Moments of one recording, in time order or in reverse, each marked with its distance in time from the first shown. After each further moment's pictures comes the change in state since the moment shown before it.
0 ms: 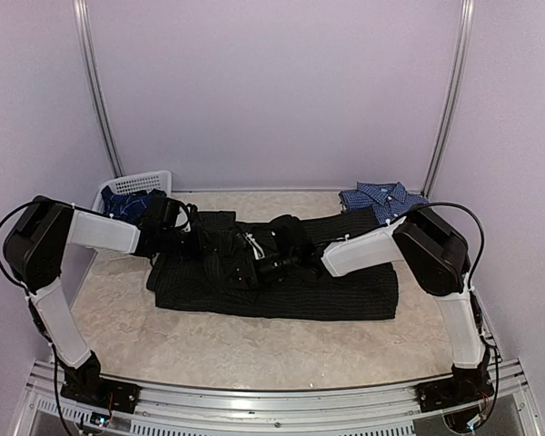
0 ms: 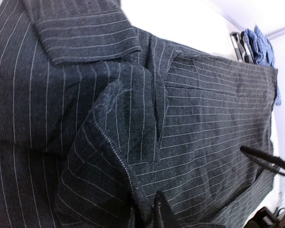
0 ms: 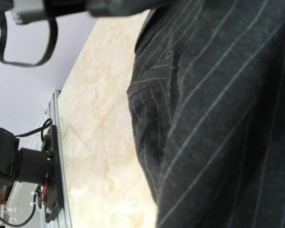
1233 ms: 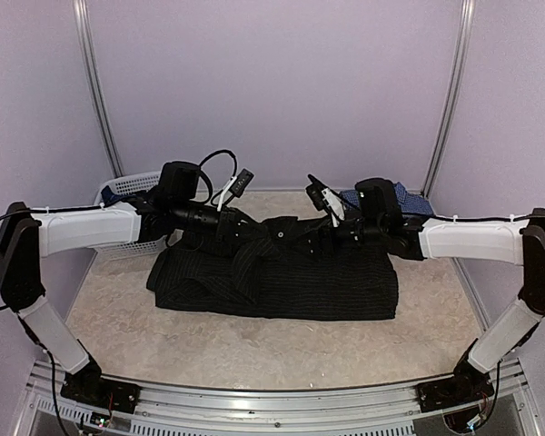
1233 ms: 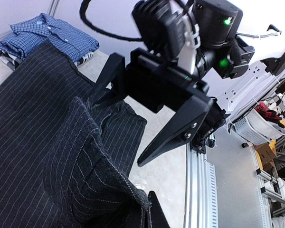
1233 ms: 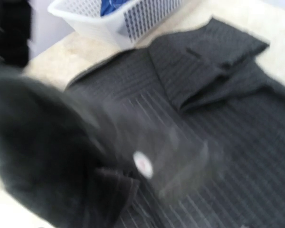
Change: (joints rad) left arm -0.235 -0.145 0.203 -0.057 0.572 0.365; right arm -0.216 -0.647 -0.424 -0.188 0.229 -0.570
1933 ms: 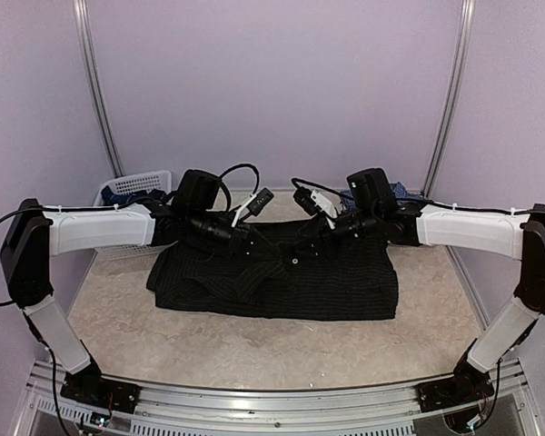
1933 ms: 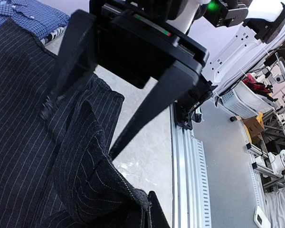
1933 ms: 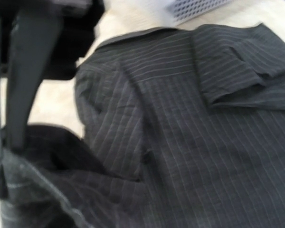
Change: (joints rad) left arm -0.082 0.066 0.049 -0.129 0.057 0.104; right arm 0.000 0.013 0.134 -0.243 -0.112 -0.325
